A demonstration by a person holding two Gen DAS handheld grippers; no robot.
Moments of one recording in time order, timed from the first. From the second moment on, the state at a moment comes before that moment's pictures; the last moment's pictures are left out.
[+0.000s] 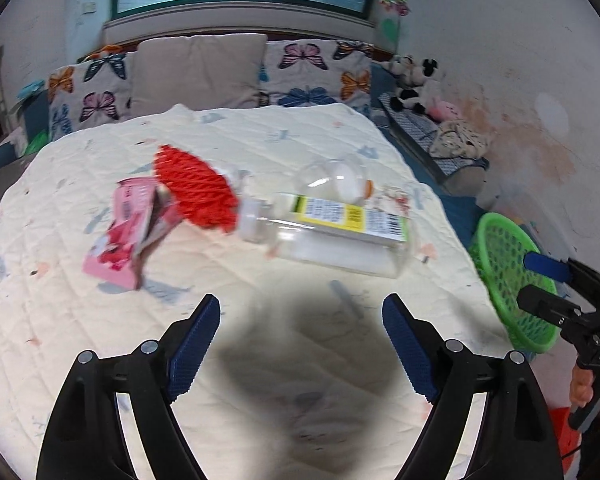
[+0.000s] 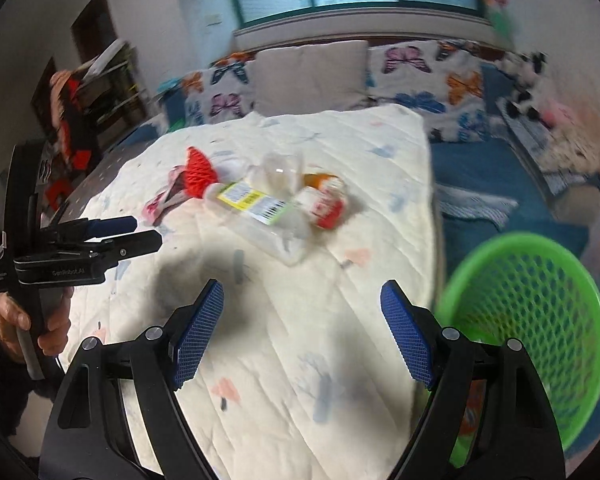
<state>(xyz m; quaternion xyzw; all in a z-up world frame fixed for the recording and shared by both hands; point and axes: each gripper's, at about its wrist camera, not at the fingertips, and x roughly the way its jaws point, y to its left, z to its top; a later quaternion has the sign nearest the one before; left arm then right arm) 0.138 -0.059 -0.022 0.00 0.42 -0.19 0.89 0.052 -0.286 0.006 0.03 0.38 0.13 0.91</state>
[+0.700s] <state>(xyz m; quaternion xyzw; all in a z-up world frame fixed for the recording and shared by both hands) 0.162 0.018 -0.040 -0.03 0.44 -0.12 0.89 0.168 -0.192 -0.019 -0.10 0.42 0.25 0.86</state>
